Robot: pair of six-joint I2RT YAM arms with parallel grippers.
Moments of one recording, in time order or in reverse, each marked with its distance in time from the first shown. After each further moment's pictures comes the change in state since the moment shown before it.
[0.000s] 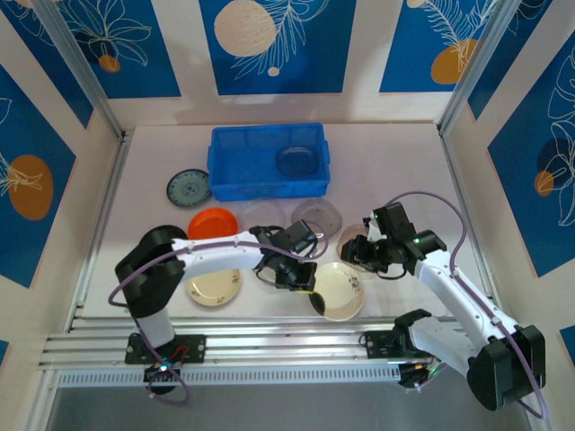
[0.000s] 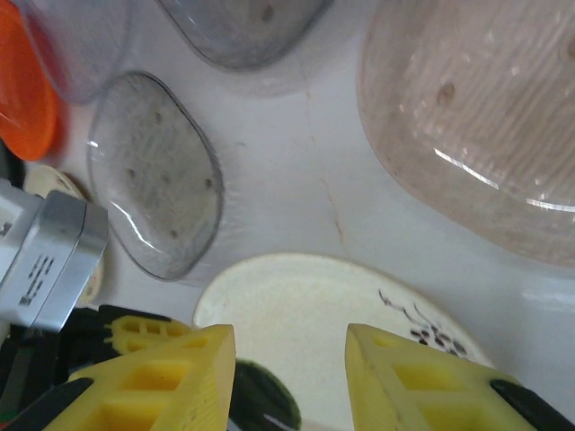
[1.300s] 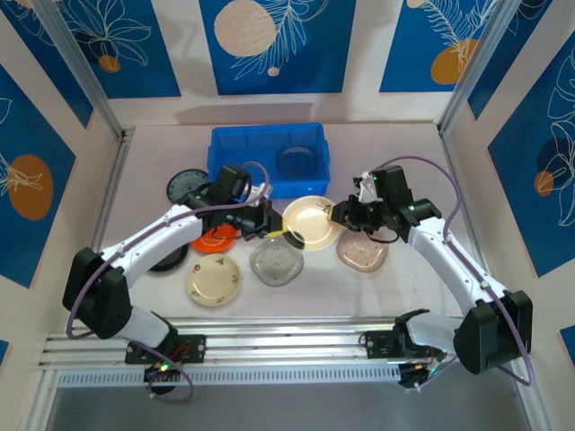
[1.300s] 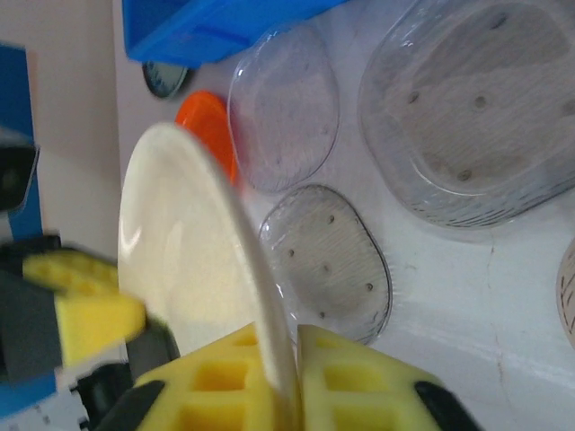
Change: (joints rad) left arm 0.436 -0.255 -0.027 0.068 0.271 0.031; right arm -0.029 0.229 0.231 0.181 -0.188 0.001
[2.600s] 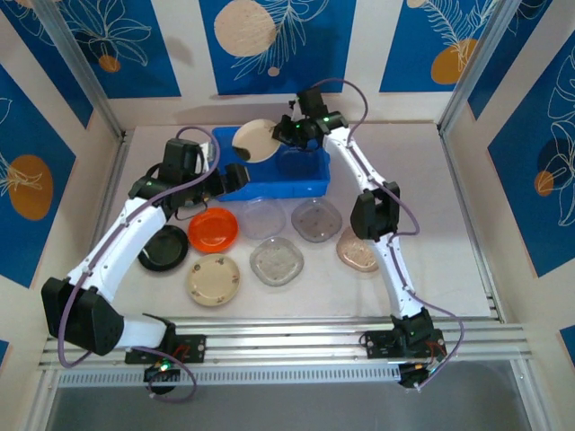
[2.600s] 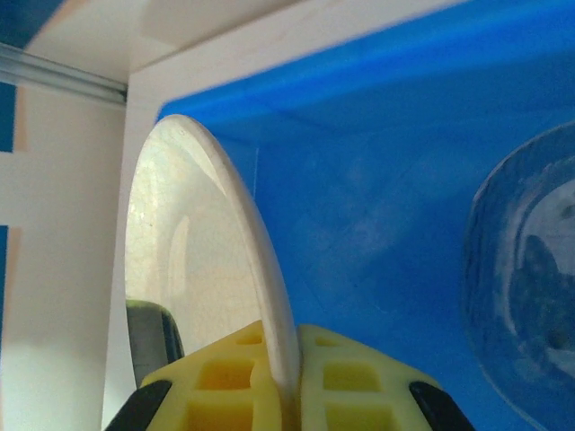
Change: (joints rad) left arm 0.274 -0.130 0.119 -0.117 -0.434 0.251; right arm 0.106 1.387 1.691 -0.179 0.140 0.027
